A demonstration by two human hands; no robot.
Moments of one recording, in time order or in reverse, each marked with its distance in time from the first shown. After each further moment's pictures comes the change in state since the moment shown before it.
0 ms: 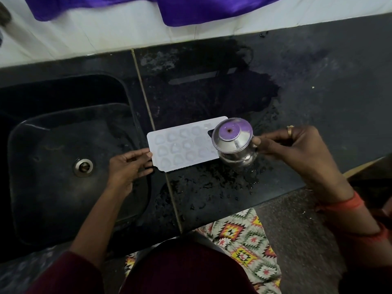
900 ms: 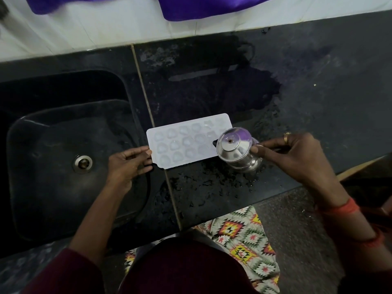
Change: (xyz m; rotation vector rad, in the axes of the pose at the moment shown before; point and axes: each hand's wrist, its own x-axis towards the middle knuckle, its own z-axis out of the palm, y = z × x) left_hand -0.002 -0.002 0.000 -0.011 -0.006 0.009; right_hand -0.007 0.012 0.002 -0.311 0.038 0.014
